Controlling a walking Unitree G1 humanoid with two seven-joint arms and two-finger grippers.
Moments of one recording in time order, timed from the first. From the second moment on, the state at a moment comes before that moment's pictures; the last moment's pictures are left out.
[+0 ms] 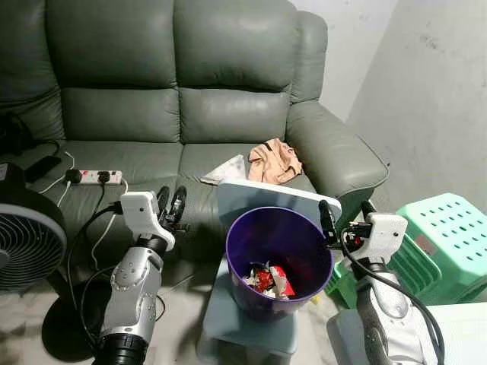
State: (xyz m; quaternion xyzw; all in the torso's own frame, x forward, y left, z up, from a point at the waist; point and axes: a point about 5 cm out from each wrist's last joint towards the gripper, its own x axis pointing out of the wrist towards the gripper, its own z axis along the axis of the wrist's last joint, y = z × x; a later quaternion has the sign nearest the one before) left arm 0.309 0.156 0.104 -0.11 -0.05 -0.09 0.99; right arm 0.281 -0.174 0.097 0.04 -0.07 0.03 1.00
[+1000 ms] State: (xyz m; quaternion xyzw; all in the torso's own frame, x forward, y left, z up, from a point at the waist) left arm 0.309 0.156 0.105 -0.09 -0.05 -0.08 0.99; right arm 0.277 -0.173 0.093 0.02 -0.06 0.04 1.00
